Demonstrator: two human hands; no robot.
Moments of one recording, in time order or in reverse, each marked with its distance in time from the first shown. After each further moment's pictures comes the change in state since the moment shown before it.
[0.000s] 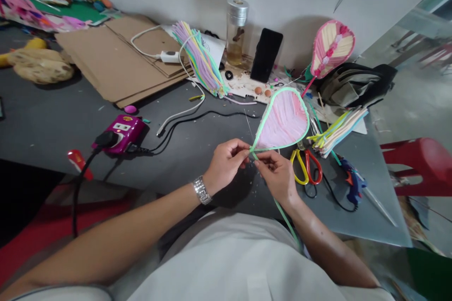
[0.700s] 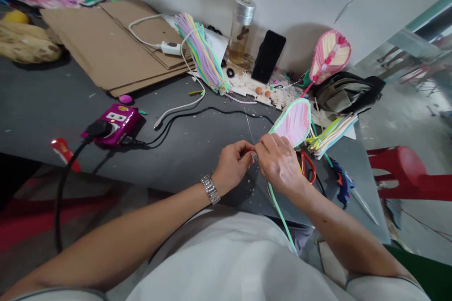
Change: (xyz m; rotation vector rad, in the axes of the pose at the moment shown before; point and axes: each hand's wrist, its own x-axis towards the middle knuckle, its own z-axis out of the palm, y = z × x) left_hand -0.001 -0.014 0.017 0.116 0.051 0.125; right_hand 0.025 -0.056 -0.014 -1.350 -0.150 -0.914
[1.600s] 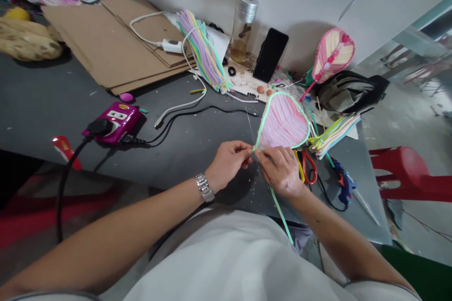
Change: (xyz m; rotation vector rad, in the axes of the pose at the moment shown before) left_hand 0.003 0.011 -0.010 -0.315 -0.053 -0.348; right_hand -0.037 0.006 0.034 0.091 0.282 -0.085
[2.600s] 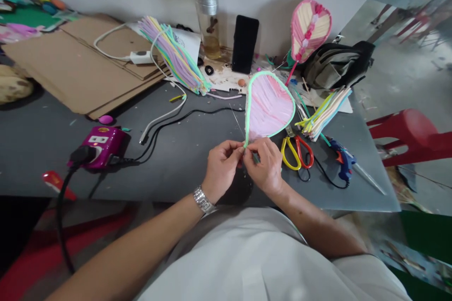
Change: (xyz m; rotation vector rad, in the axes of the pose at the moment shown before) left_hand -0.007 -0.013 0.012 0.048 0.098 0.172; right_hand 0.010 -0.040 0.022 0.270 0.189 0.663
